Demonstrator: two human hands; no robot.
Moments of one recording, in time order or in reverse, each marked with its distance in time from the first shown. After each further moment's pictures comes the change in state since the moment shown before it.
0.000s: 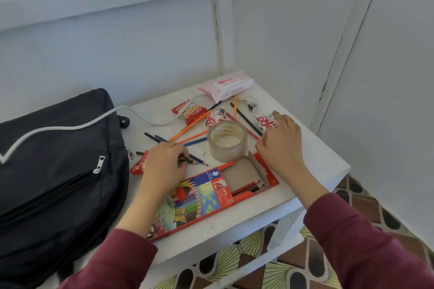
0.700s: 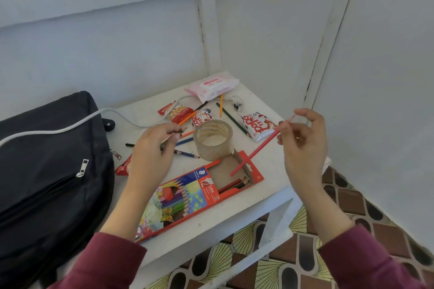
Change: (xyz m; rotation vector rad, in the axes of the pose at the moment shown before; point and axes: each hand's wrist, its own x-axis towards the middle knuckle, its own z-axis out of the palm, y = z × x) left_hand 0.001 0.032 -0.029 -0.365 0.297 0.083; right_hand -0.053 0.009 -0.061 1.076 0.449 0.230
